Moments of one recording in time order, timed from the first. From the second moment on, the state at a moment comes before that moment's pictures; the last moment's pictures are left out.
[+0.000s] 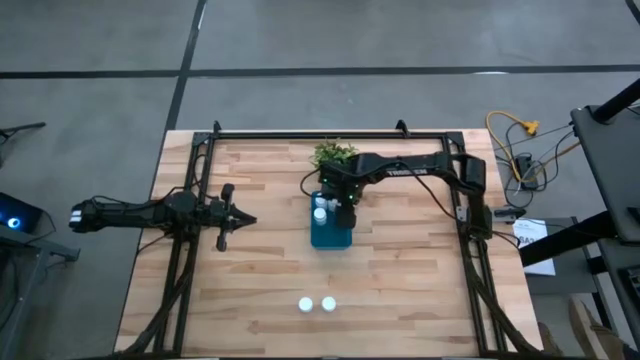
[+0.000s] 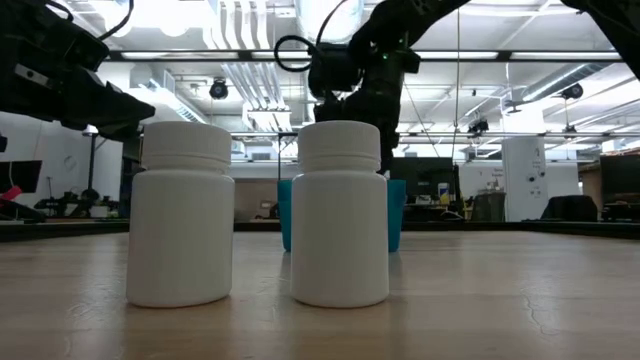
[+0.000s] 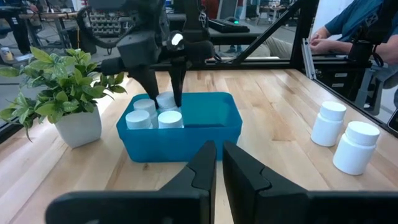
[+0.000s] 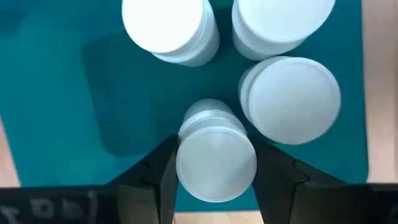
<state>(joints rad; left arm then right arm) 0.00 0.16 0.04 -0.08 0.03 0.01 -0.21 2.01 1.54 -0.90 -0.21 0.01</state>
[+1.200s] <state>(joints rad) 0.00 0.18 0.04 -0.08 0.03 0.00 -0.17 2.00 1.54 -0.89 -0.14 0.03</state>
